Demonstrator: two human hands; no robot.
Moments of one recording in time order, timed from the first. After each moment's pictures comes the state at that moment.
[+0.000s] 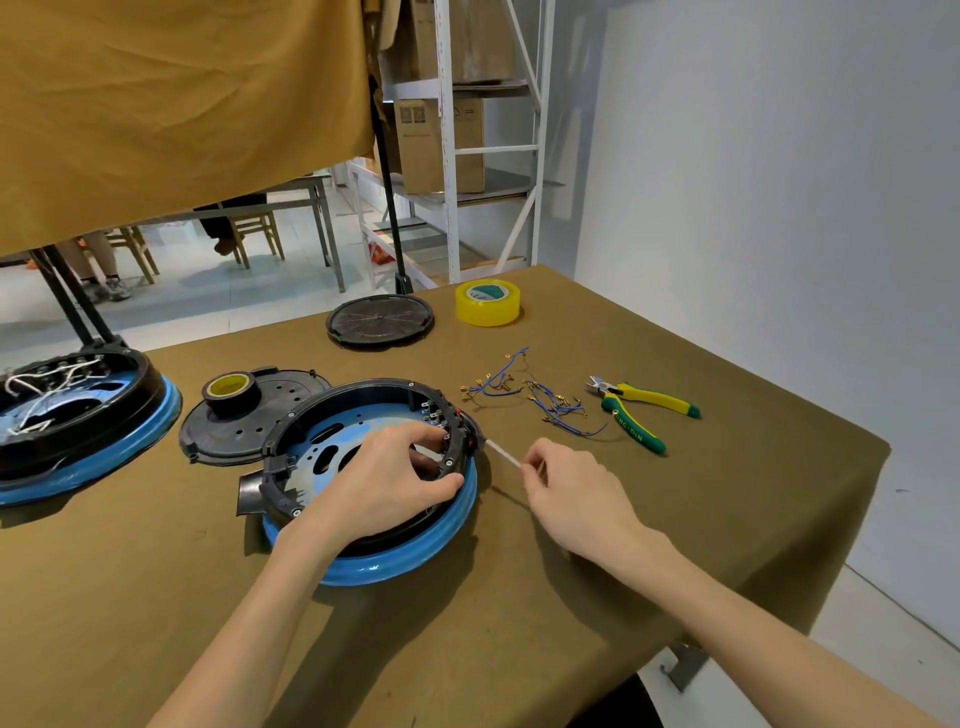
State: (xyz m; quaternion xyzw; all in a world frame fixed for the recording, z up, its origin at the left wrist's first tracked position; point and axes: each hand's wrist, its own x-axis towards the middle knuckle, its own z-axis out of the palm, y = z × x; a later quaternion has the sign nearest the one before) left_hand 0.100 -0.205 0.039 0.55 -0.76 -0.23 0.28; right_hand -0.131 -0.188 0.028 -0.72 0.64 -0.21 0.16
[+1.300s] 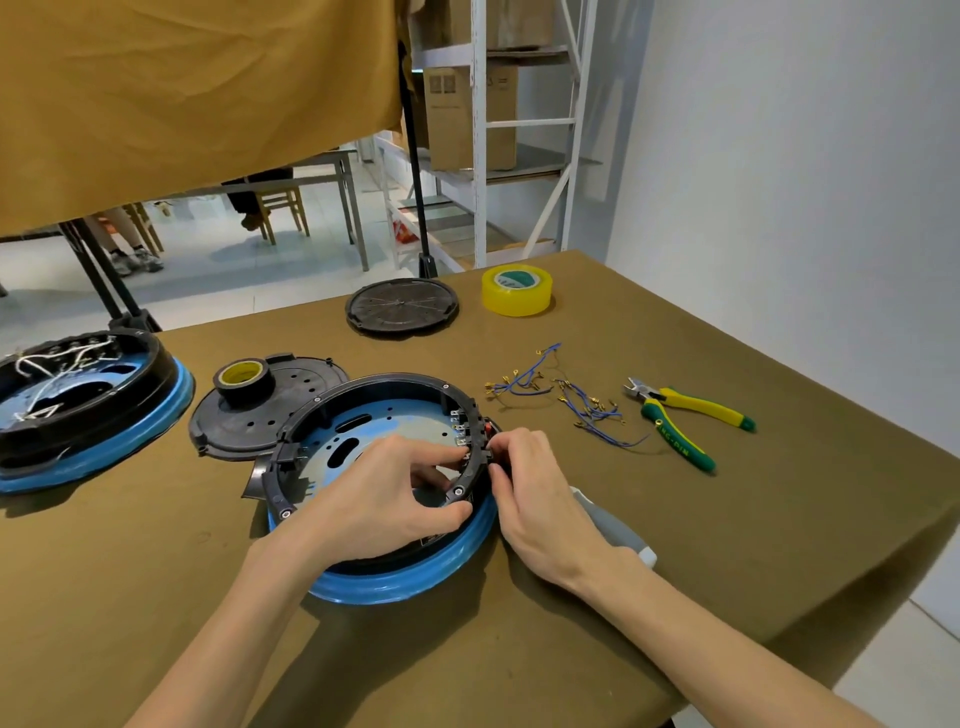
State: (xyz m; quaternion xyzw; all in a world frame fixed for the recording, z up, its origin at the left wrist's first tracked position) left_hand 0.117 -0.203 0.045 0.50 -0.78 -0.28 0.24; right_hand -0.087 -0.211 0.003 -0.79 0.44 -0.37 0.19
